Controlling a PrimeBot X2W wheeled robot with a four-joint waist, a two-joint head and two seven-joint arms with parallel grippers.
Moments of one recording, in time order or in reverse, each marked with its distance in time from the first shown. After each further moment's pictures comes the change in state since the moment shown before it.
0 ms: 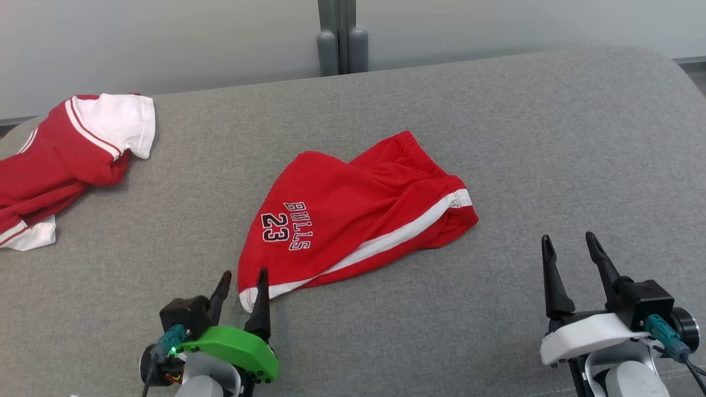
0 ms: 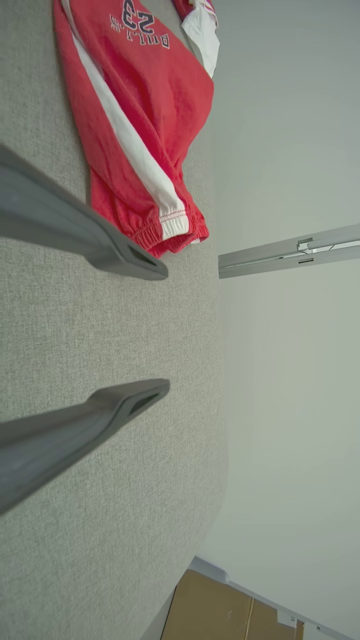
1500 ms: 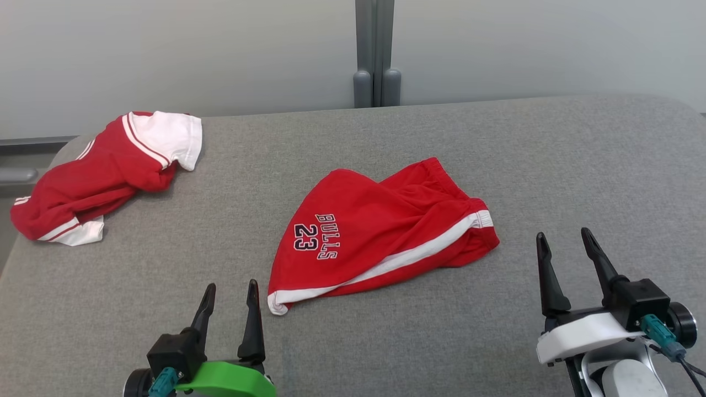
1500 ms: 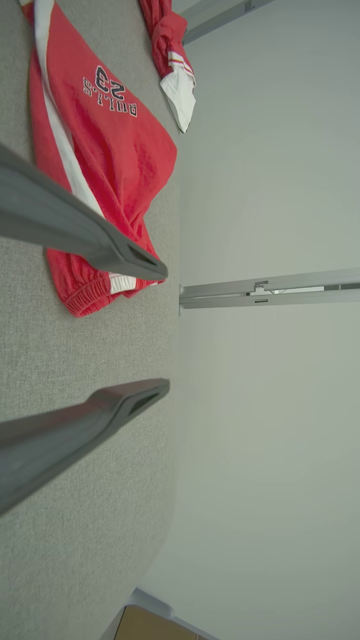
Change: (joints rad) left arm 0.214 -0.002 0.055 -0.346 0.137 0.074 0.000; right arm 0.015 0.000 0.016 -0.040 -0.022 0.000 0.000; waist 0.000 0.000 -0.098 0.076
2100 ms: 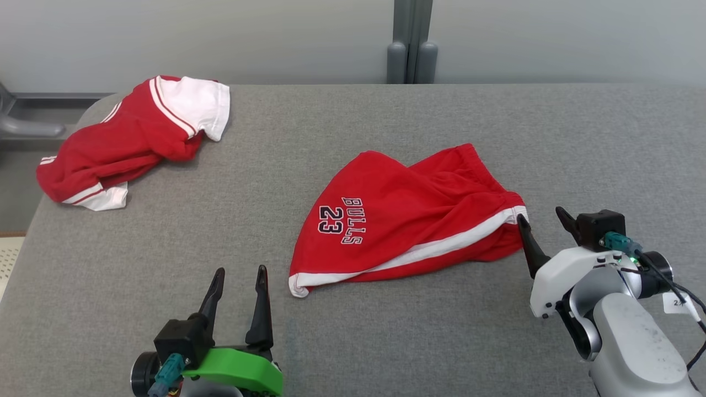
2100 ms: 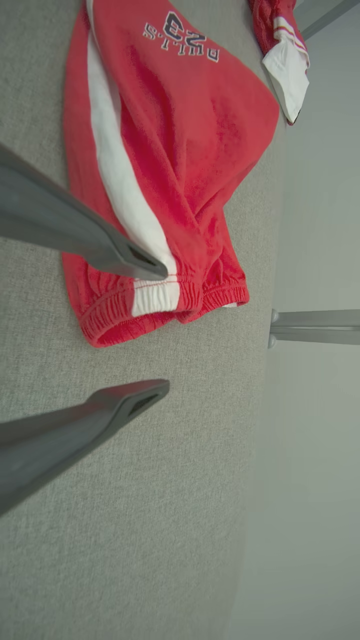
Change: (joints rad) left arm -0.041 0.000 -0.031 0.001 -0.010 0.000 0.000; right arm -0.305 -0.106 0.114 0.377 0.085 0.000 0.207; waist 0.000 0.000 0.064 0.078
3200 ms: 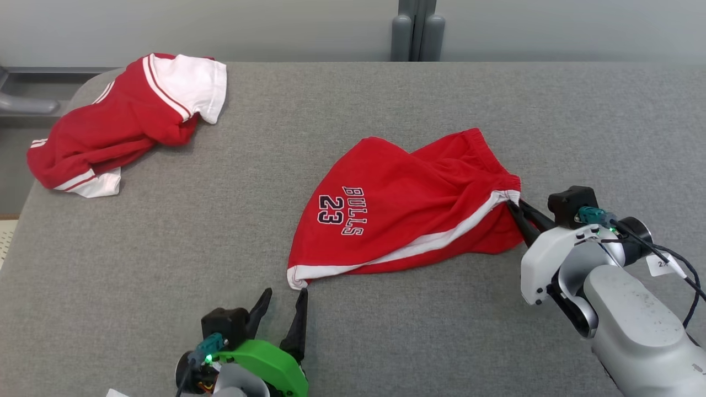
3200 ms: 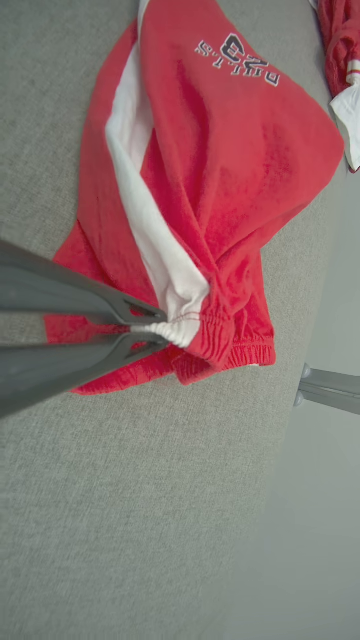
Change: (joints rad) left arm -0.164 0.000 -0.170 0.377 -0.161 -0.097 -0.001; right arm -0.171 -0.163 0.368 0.110 0.228 0.000 0.005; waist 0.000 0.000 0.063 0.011
